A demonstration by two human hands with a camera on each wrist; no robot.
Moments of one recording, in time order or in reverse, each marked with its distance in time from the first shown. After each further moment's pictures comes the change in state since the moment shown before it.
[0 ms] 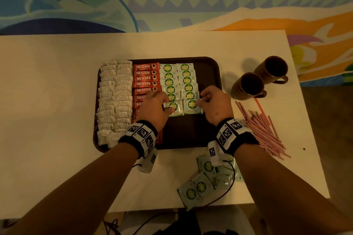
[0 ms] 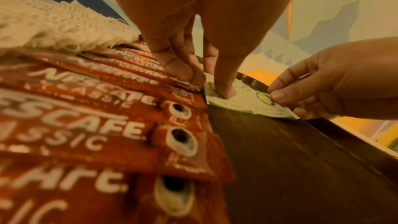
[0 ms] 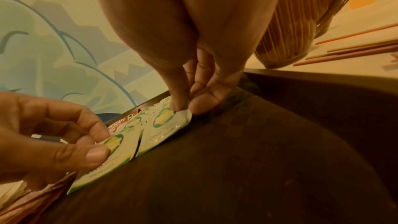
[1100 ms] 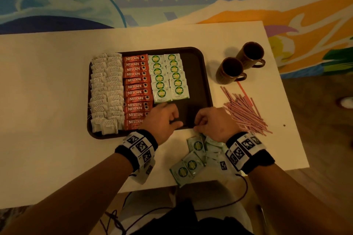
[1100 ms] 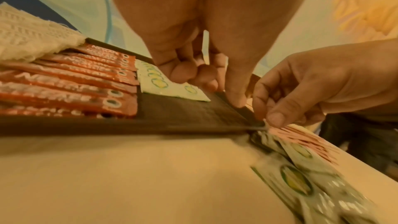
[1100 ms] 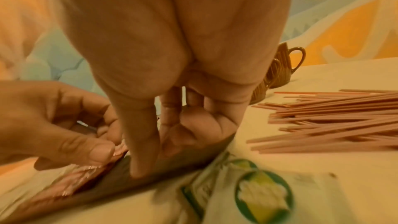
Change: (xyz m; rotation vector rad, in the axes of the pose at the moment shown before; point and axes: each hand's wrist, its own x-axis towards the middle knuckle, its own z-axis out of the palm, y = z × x) left_hand -0.084 0.035 0.011 0.098 -0.225 0.219; right_hand -0.113 0.019 -0.050 -0.295 -0.373 -0.096
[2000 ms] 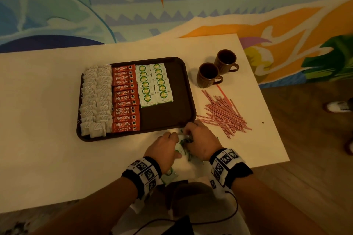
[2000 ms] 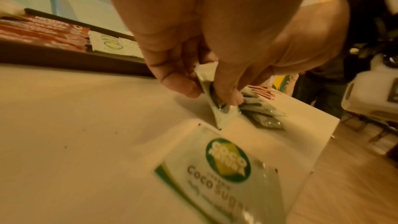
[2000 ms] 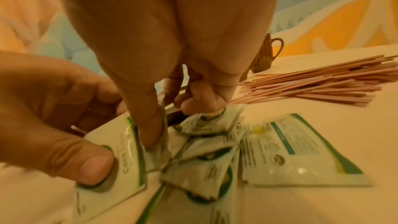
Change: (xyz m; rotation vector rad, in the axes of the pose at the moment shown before) left_hand -0.052 0.035 0.076 0.207 -0.235 -0.028; right_hand -0.041 0.033 0.043 -0.027 0.063 -0.048
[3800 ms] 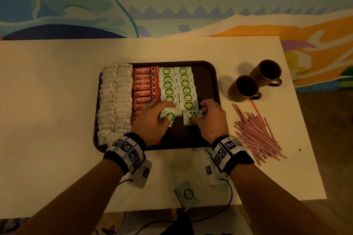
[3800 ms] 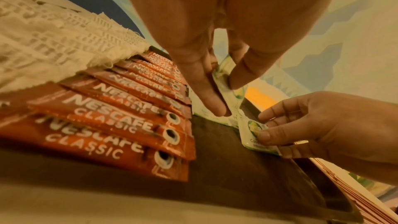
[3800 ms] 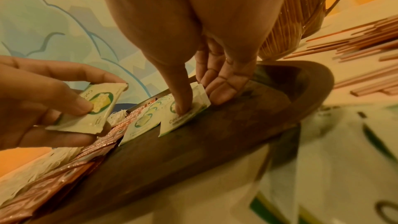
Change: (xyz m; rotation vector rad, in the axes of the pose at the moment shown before) left_hand 0.059 -0.102 -0.104 -0.406 0.402 0.027; right_hand 0.127 -0.043 -0.011 0.250 0.335 0.158
